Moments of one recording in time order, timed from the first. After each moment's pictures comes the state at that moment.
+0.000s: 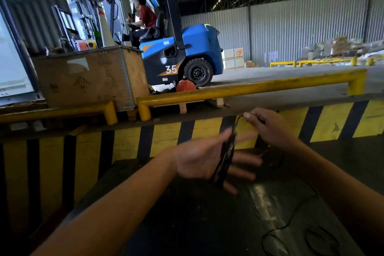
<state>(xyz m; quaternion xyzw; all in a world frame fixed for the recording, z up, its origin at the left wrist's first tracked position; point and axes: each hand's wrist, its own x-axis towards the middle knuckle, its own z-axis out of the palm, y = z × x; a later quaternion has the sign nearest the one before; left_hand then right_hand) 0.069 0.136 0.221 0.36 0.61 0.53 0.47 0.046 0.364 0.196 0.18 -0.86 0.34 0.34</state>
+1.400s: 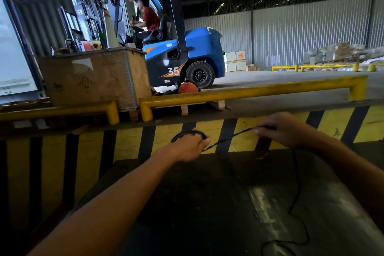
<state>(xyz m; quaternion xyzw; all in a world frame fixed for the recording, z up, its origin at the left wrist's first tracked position) 0.019 0.122 0.206 0.26 0.96 0.10 -0.01 0.083 0.379 0.231 0.21 -0.95 0.13 0.19</state>
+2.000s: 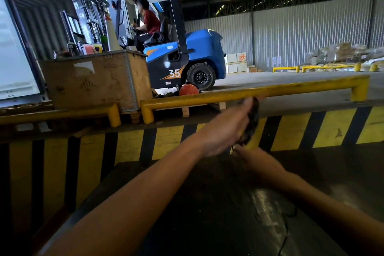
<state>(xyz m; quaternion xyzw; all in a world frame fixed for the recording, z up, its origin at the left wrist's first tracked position) 0.096 0.184 0.257 0.39 0.71 0.57 0.15 0.070 0.325 0.153 0.17 -0.96 0.09 0.22</state>
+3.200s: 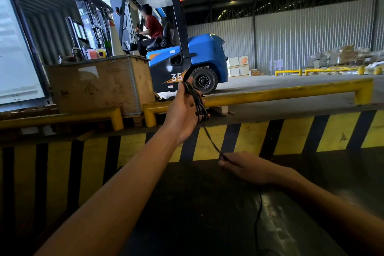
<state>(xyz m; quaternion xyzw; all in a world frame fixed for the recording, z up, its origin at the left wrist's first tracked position) 0.042 0.132 0.276 0.27 0.55 0.79 0.00 0.076 0.303 0.184 0.26 -0.94 0.22 0.02</state>
